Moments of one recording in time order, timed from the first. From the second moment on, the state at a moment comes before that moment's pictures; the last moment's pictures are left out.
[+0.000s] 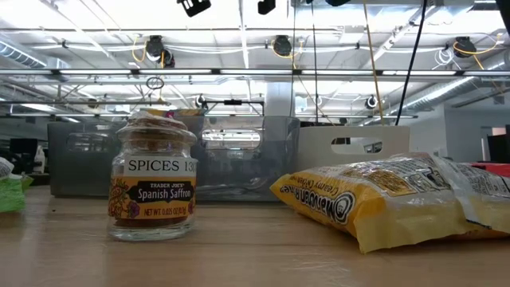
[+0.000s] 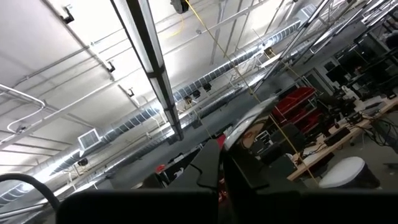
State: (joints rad) left arm 0.14 1.39 1.25 0.55 -1.26 1.54; right arm -0.33 1.74 1.62 0.70 0.04 0.65
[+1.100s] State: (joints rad) left arm 0.12 1.39 1.31 0.52 -1.27 1.55; right arm -0.33 1.74 1.62 0.71 0.02 0.63
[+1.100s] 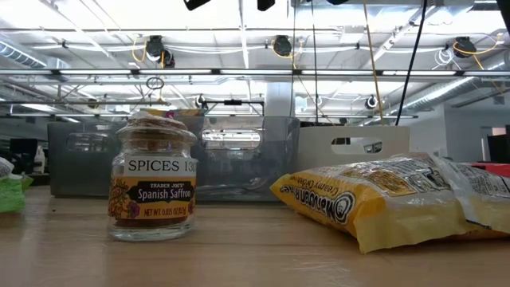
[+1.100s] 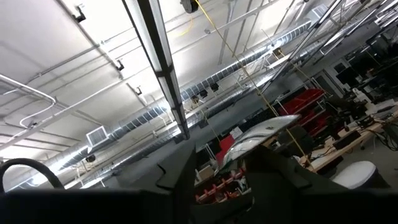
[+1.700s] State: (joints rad) left arm 0.12 1.34 1.31 0.52 -1.27 1.61; right arm -0.33 1.74 1.62 0.69 -0.01 0.65
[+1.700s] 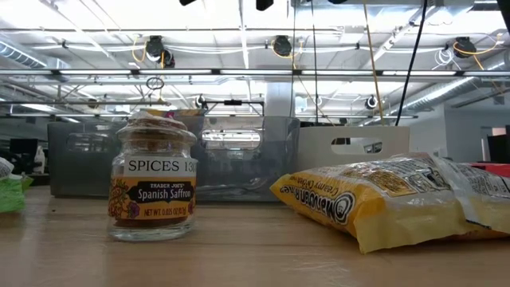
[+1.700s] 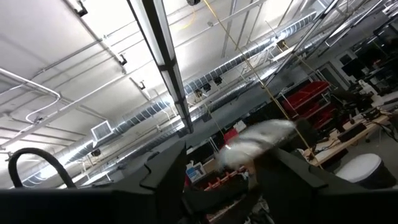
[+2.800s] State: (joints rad) left arm 0.19 1.24 1.54 0.01 -1.22 0.97; right arm -0.35 1.74 1.62 0.64 -0.14 0.62
